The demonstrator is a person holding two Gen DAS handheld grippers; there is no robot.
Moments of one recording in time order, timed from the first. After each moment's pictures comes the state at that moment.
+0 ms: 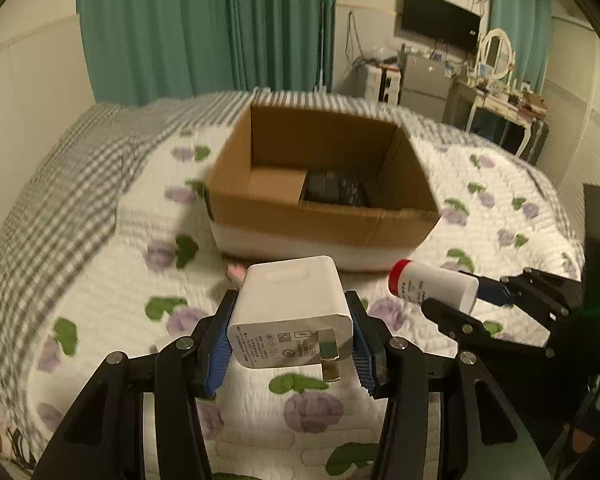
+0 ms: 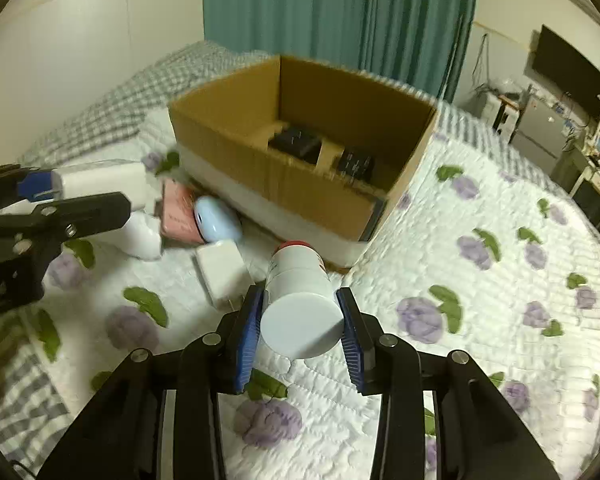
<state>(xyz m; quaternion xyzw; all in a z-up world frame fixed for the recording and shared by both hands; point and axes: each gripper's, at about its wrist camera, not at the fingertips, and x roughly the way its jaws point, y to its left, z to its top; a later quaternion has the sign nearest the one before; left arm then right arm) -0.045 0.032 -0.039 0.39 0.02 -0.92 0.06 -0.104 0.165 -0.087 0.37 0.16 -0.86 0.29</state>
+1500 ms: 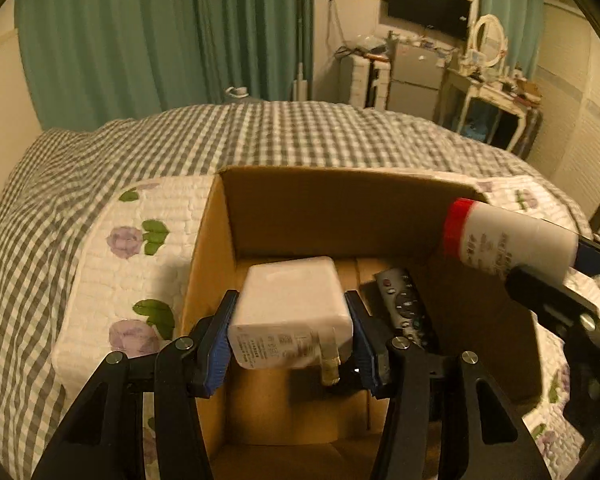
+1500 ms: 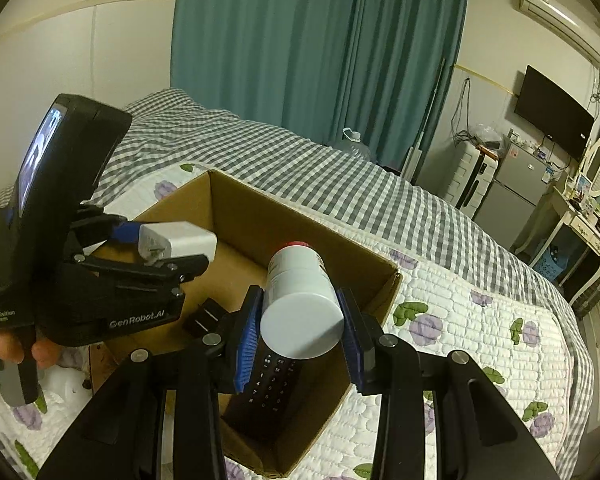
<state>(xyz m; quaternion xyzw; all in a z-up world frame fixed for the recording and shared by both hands) -0.234 -0.013 -0.056 0.41 0.00 -0.91 0.01 -0.232 0.110 -0.019 0.30 0.17 -0.90 0.27</state>
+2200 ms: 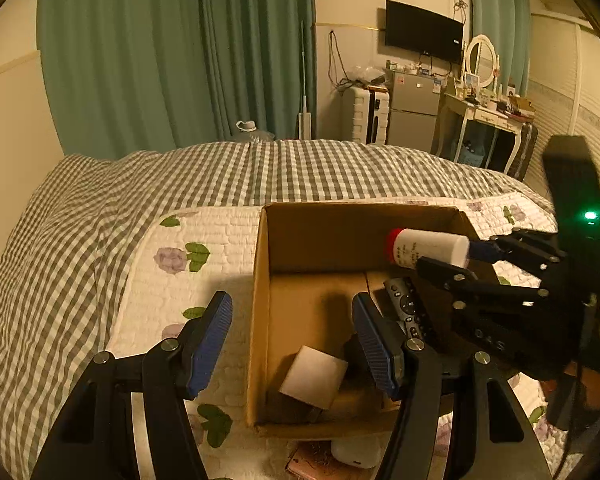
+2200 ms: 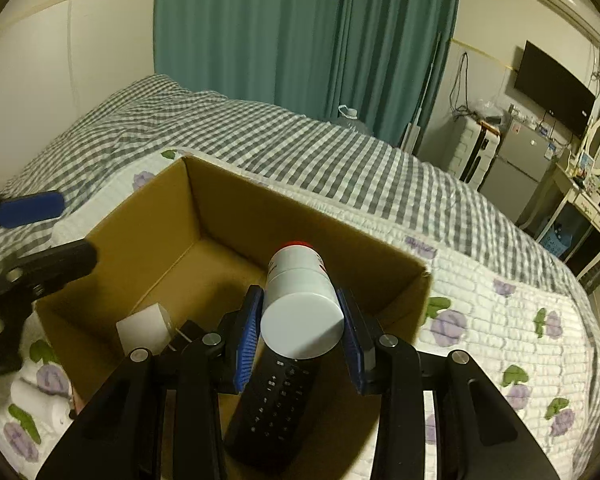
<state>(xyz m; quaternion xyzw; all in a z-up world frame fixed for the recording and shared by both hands) -0.188 -0.033 -0.023 0.36 -0.01 -0.93 0.02 -0.273 0.090 -0.051 0.35 0.15 -0.89 0.25</state>
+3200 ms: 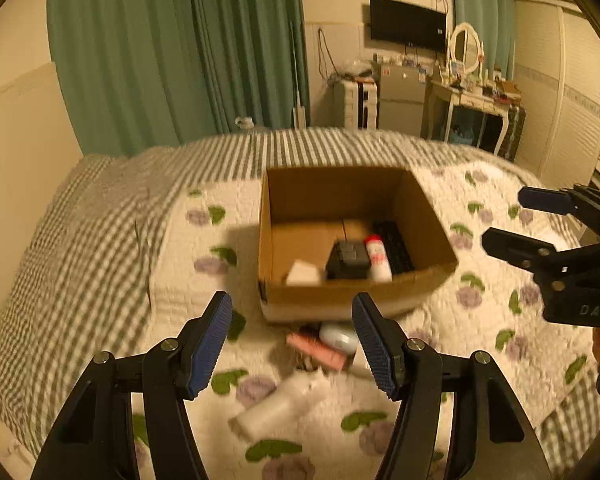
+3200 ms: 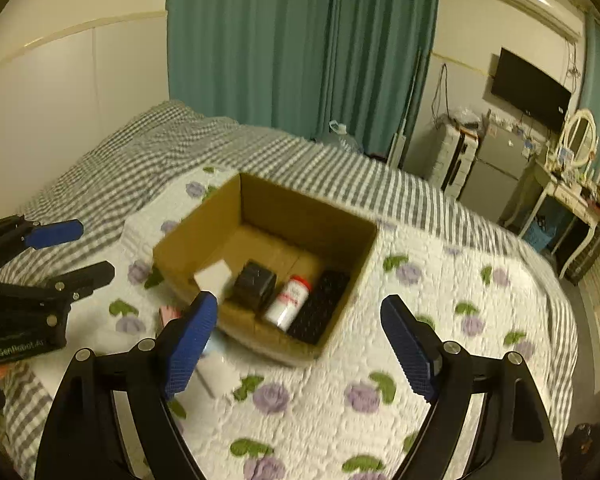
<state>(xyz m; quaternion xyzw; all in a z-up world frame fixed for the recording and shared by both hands) -0.069 -0.015 0.001 0.38 -0.04 -0.92 0.02 -0.129 0.155 0.024 0.33 0.13 -0.90 0.24</state>
